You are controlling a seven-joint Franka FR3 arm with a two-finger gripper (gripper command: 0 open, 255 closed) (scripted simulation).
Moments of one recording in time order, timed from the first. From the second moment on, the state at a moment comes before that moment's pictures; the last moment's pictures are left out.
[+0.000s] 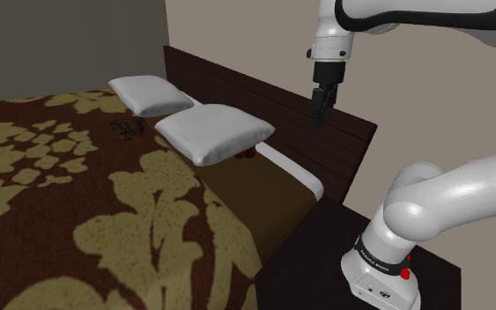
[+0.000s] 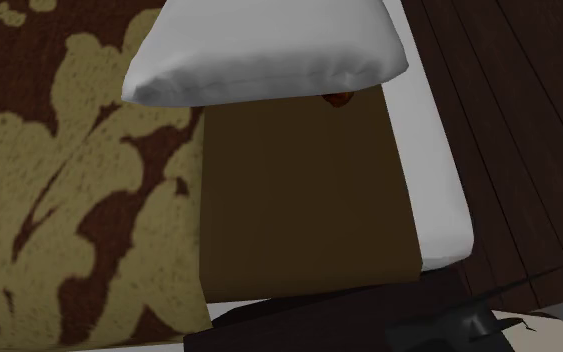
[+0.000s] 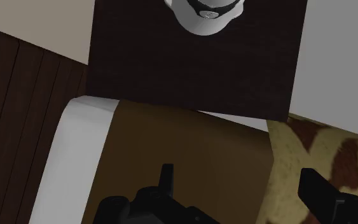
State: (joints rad) arm -0.02 -0.75 -0.04 -2.34 0.03 1.43 -0.16
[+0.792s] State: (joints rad) arm 0.00 -0.63 -0.18 -2.51 -0.05 1.88 -0.45
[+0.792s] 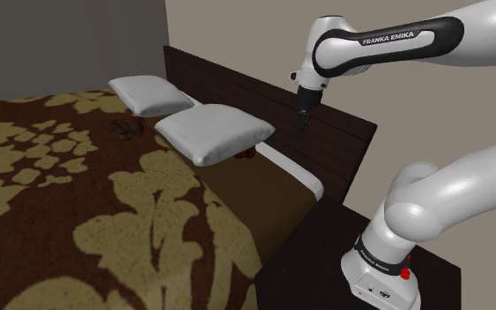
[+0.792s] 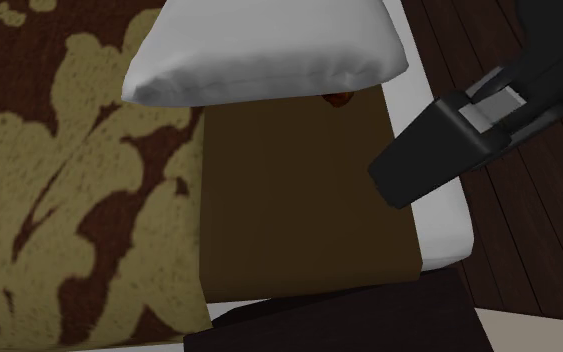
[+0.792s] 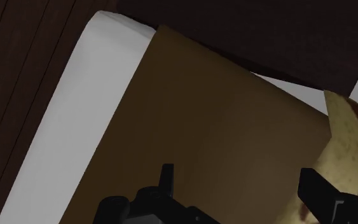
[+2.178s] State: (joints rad) arm 0.20 0.09 -0.42 -2.26 0.50 2.58 -1.35
